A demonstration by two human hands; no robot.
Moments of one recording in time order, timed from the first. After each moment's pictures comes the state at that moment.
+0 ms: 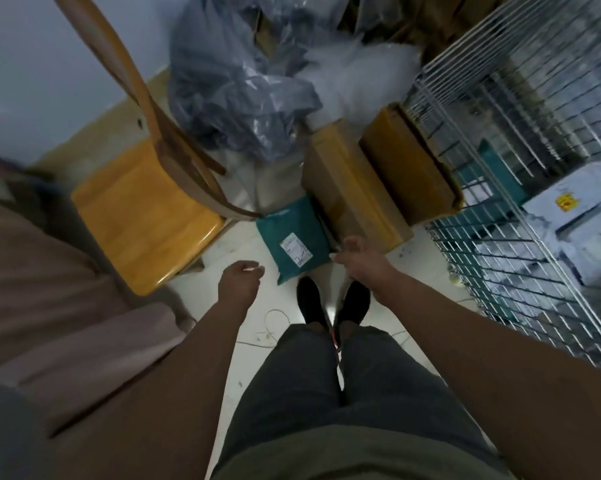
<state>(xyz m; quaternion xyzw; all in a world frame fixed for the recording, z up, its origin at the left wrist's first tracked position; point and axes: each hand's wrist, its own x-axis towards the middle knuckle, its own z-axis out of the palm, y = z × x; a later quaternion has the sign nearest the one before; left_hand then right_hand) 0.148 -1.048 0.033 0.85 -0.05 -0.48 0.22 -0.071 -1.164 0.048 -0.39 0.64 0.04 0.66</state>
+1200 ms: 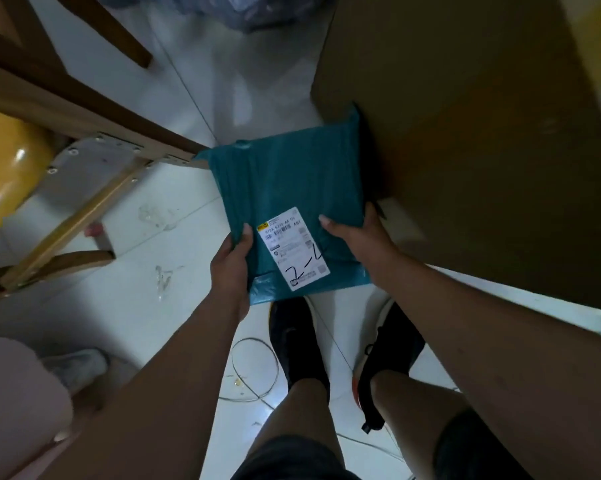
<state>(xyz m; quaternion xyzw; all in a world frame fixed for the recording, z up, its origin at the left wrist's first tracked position) 0.194 -1.031 -0.498 0.73 0.14 -0.54 0.40 0.010 -1.150 -0.501 -0.33 0.67 -0.06 0.66</state>
